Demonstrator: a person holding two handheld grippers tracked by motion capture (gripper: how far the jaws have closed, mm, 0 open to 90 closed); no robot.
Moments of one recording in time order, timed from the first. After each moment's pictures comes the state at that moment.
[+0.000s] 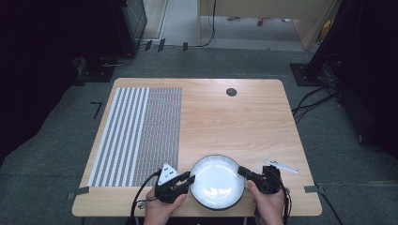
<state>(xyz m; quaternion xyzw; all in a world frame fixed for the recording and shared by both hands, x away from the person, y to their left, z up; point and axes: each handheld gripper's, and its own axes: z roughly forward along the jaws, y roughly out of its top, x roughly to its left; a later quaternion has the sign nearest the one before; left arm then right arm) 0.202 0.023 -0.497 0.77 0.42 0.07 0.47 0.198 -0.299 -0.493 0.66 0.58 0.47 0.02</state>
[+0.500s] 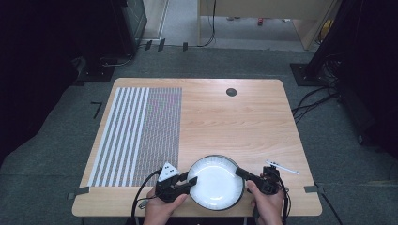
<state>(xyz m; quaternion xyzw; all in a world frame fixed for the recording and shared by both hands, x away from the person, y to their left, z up) 0.205 0.022 -0.497 0.77 0.44 0.05 0.46 0.198 -0.300 -0.501 0.67 0.55 0.49 -0.04</state>
